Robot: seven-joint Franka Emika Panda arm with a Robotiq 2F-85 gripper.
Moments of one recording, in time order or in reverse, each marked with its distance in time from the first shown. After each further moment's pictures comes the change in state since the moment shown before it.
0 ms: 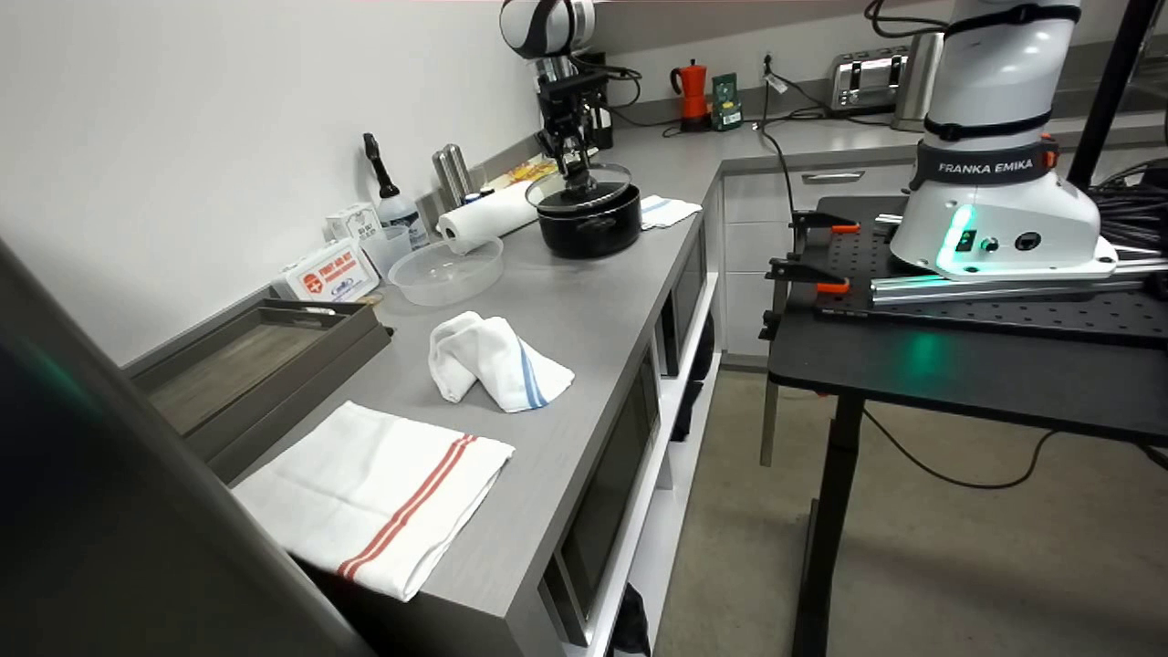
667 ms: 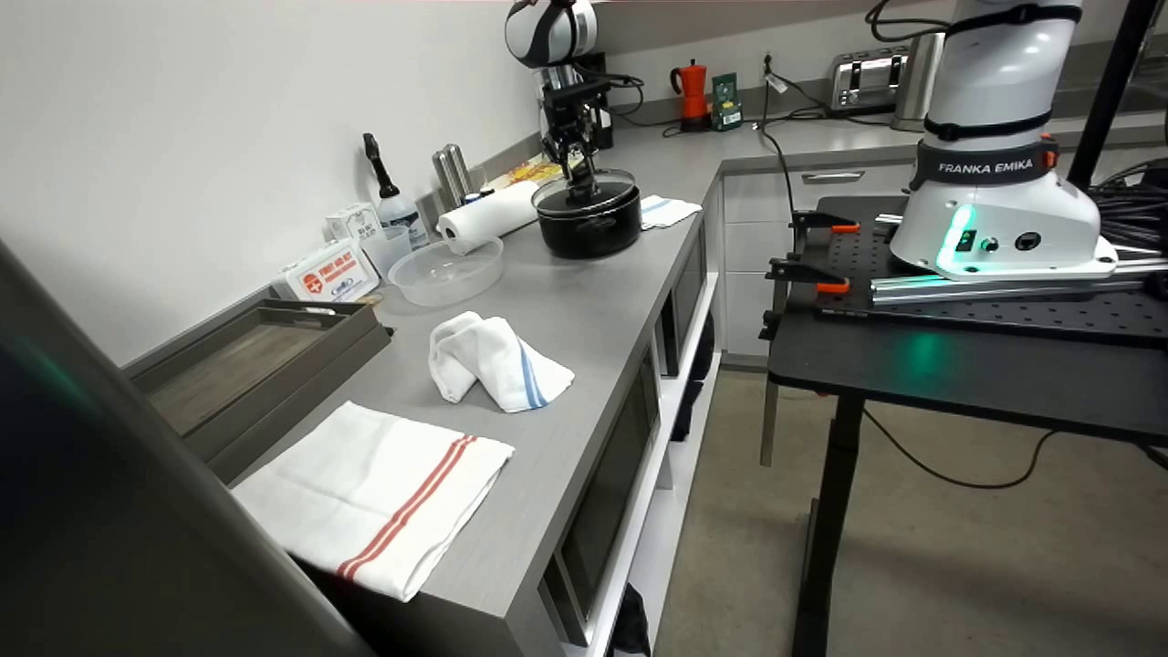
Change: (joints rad) arm -0.035 0.081 0.000 0.107 0.014 -0.049 0.009
